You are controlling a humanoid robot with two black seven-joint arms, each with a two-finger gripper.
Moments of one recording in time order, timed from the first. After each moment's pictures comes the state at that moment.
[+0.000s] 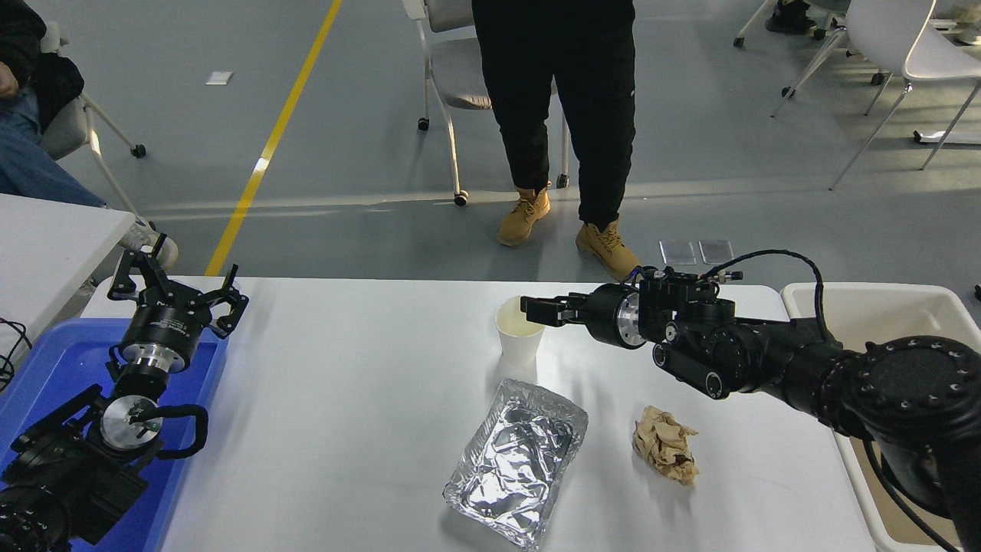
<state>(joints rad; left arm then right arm) -0.55 0.37 -0.86 -0.44 -0.20 -0.59 -0.43 1.11 0.00 -0.41 0.44 -0.91 -0.09 0.39</state>
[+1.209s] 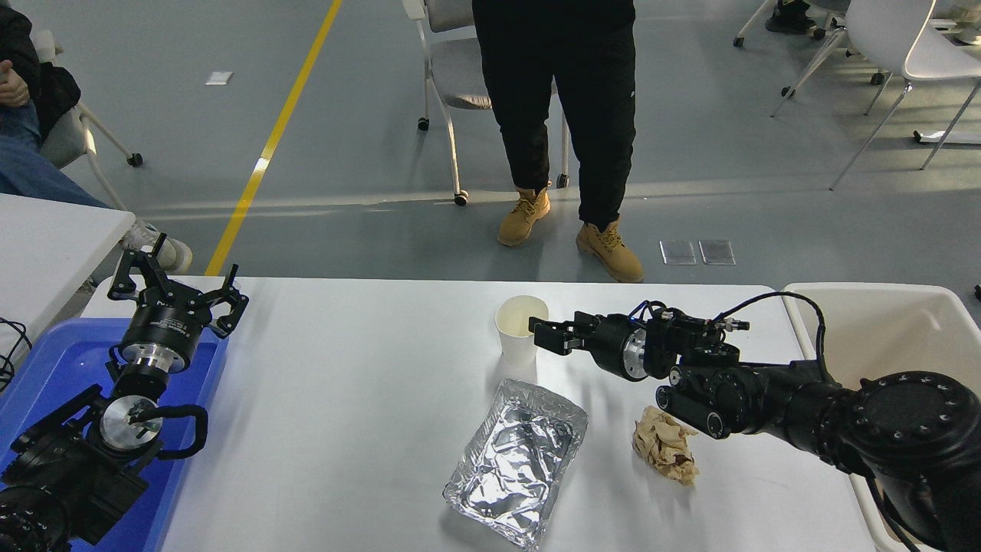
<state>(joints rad) -0.55 0.37 -0.86 -0.44 -0.20 -0.59 -0.43 1.02 0.00 -0.43 0.45 -0.92 -0.23 0.39</state>
